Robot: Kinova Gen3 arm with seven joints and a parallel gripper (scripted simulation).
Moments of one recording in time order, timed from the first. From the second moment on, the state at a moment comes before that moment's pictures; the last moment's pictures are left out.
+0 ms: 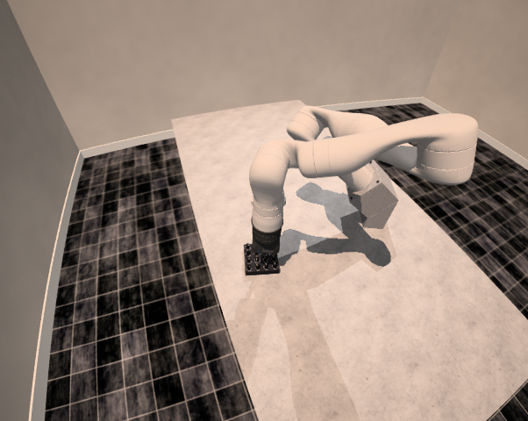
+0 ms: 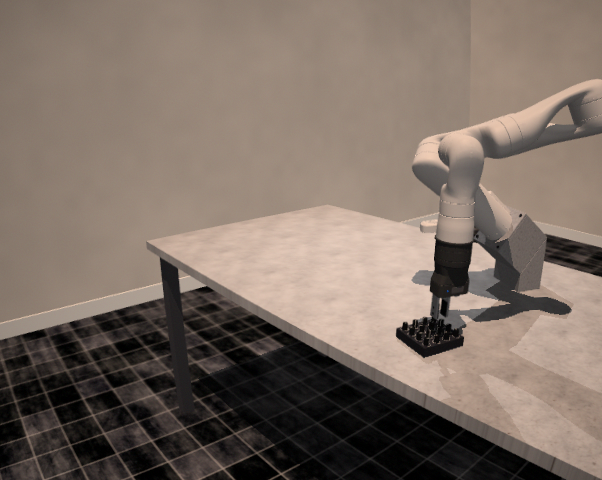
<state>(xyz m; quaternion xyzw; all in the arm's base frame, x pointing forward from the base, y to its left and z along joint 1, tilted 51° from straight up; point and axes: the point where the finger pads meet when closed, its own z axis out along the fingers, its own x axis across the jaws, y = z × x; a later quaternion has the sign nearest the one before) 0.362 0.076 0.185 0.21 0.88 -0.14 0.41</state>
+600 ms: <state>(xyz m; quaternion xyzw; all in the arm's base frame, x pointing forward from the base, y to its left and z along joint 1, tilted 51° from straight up) 0.360 0.078 0.186 0.21 0.88 -0.14 0.41</state>
